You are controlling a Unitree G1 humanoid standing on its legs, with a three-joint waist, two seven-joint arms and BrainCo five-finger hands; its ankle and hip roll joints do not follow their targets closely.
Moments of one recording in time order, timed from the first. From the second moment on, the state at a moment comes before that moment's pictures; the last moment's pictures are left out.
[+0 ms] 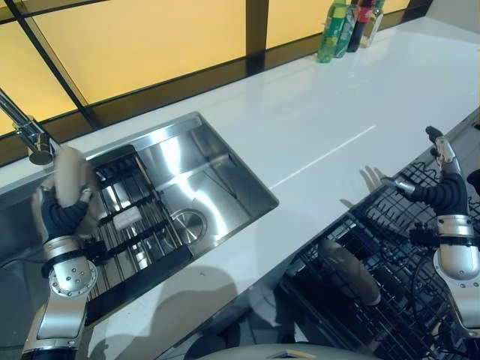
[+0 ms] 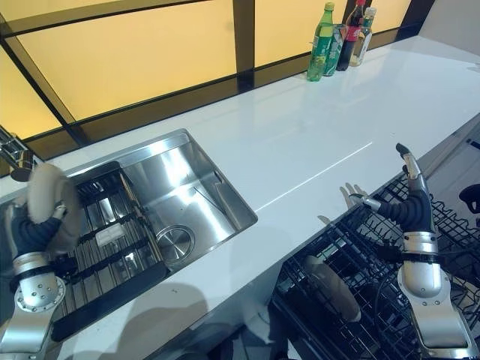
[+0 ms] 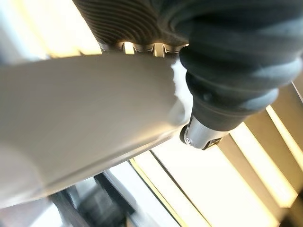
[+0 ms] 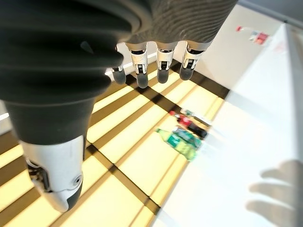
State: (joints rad) left arm 0.16 0.56 0.20 -0.12 -0.09 -0.13 0.35; right arm 0.13 -0.67 -0.20 -0.27 0.04 -0.16 -0.30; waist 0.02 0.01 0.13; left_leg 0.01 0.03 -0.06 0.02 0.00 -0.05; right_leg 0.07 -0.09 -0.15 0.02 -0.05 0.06
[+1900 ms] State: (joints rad) left arm -0.32 0.70 -0.21 -0.25 -0.89 -0.10 -0.82; right arm -0.41 -0.66 0.29 -0.25 0.68 0.02 0.65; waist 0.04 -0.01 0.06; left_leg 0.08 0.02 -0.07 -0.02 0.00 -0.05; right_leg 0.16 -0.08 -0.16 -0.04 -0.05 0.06
